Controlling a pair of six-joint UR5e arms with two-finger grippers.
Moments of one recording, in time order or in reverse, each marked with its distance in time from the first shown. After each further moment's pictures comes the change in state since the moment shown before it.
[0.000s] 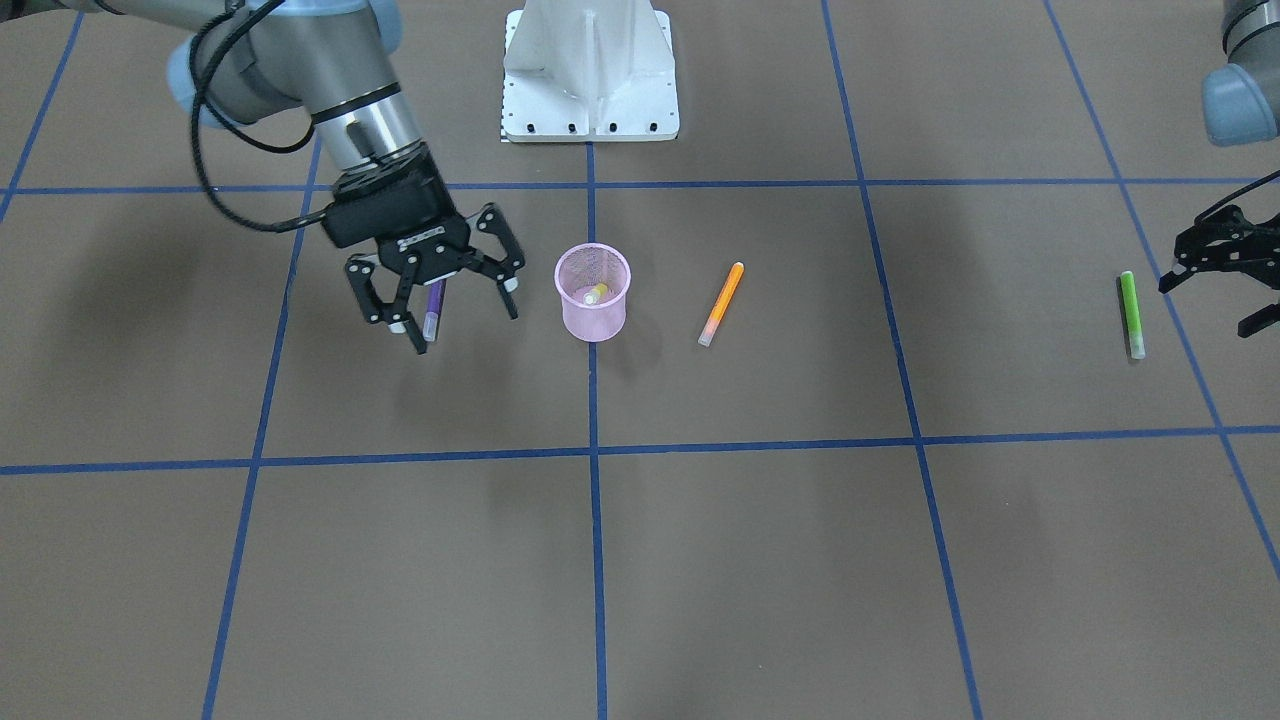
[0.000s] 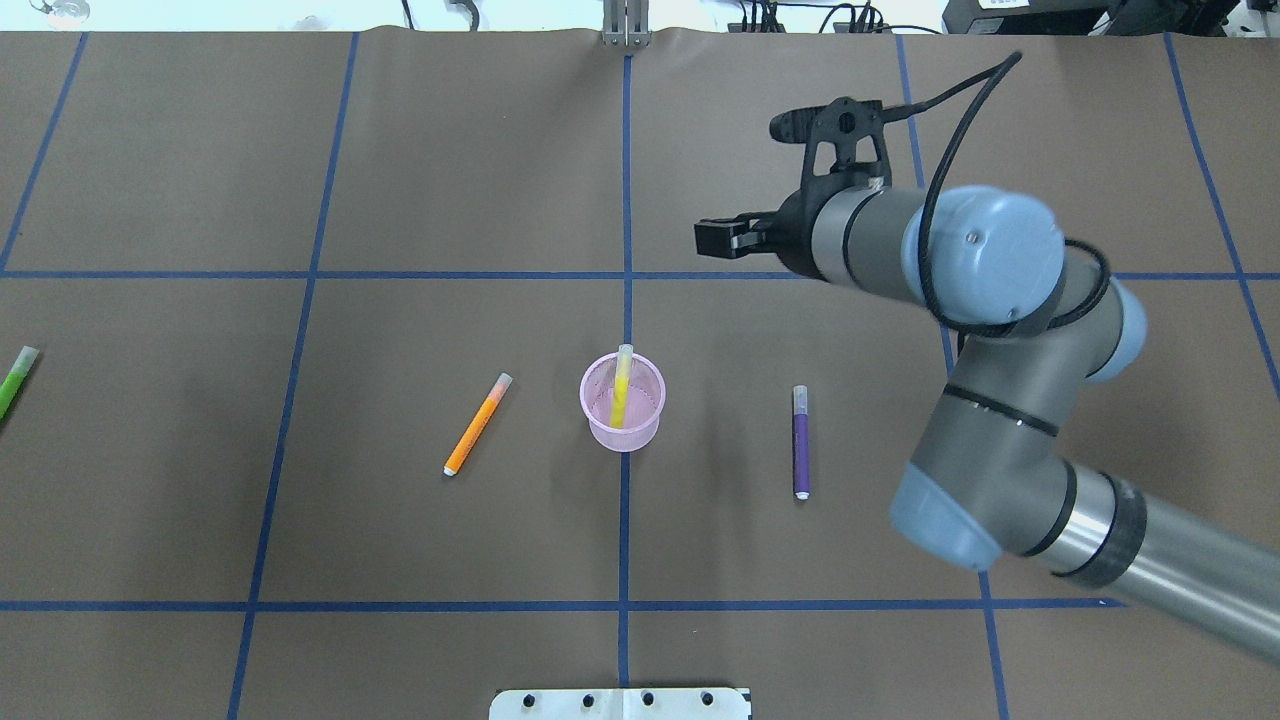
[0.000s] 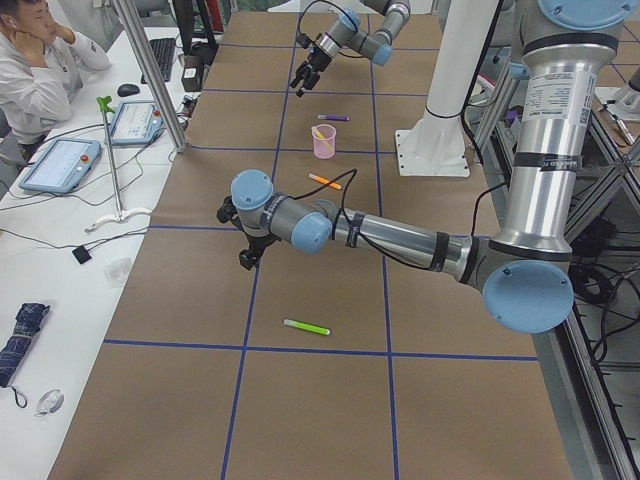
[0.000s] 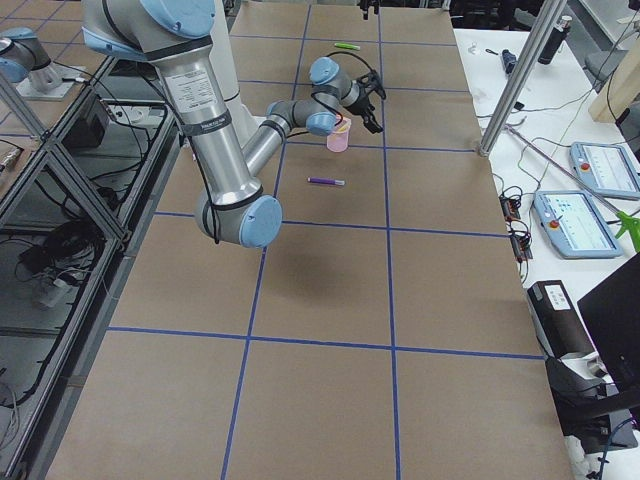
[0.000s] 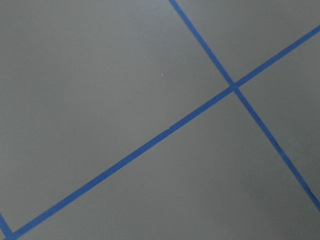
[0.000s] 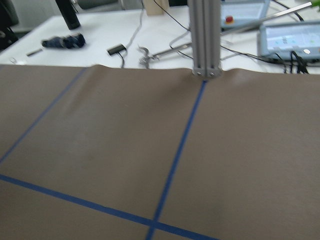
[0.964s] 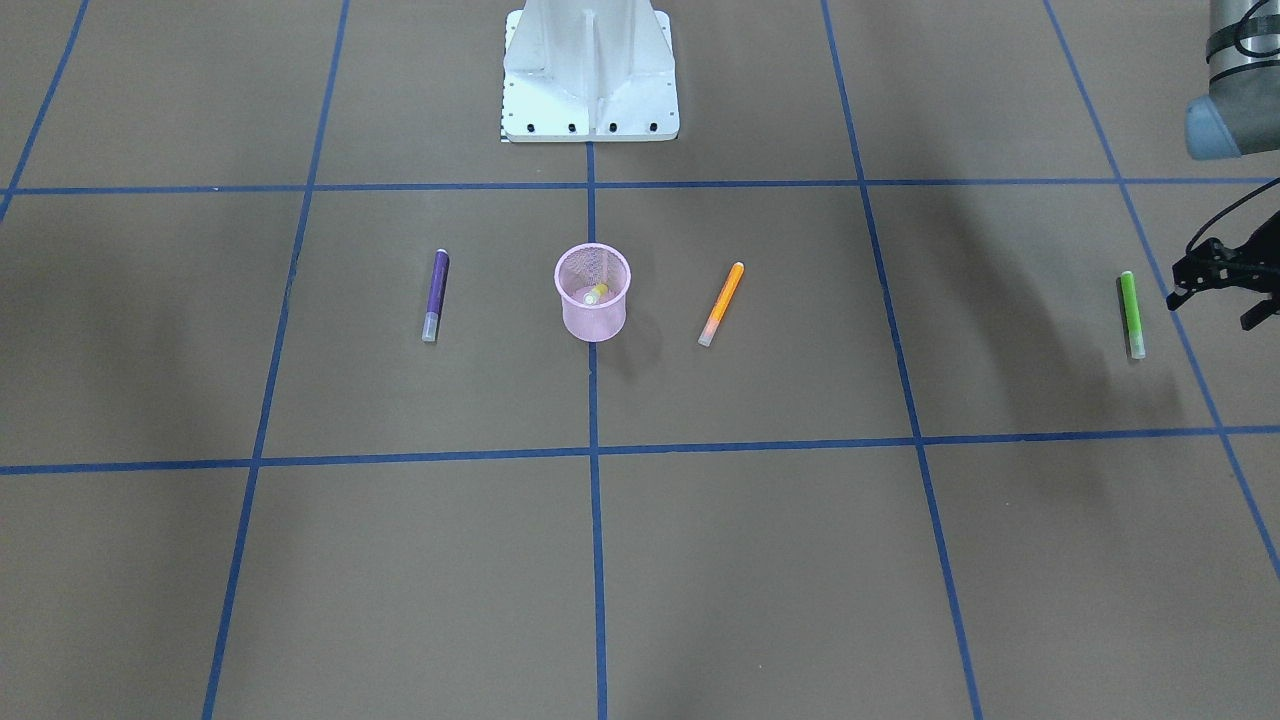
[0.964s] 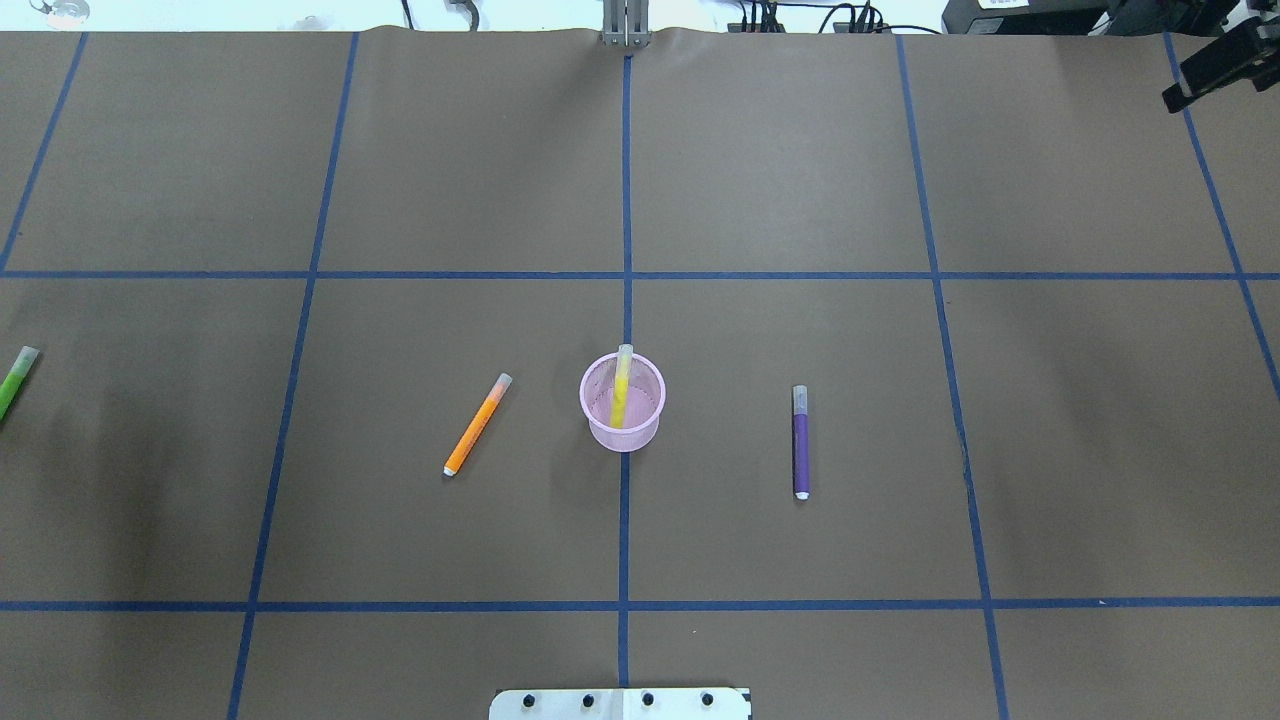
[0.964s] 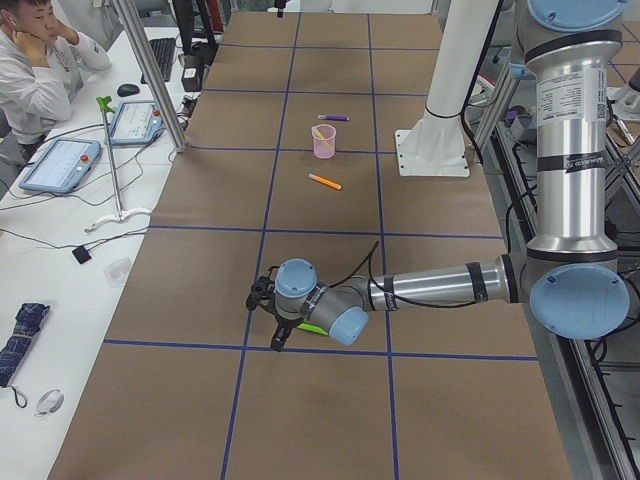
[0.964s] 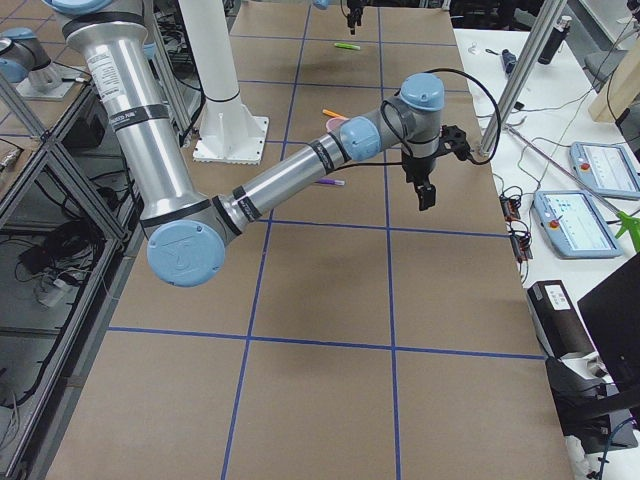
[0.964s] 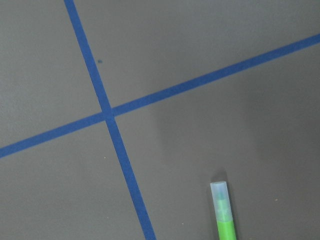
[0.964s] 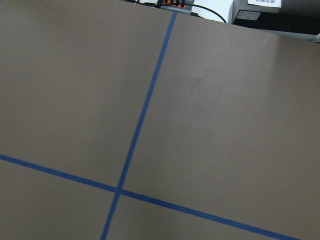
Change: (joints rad) left arm 0.130 0.139 0.257 -0.512 0.188 -0.371; right arm 0.686 -0.156 -0.043 -0.495 0.664 -0.834
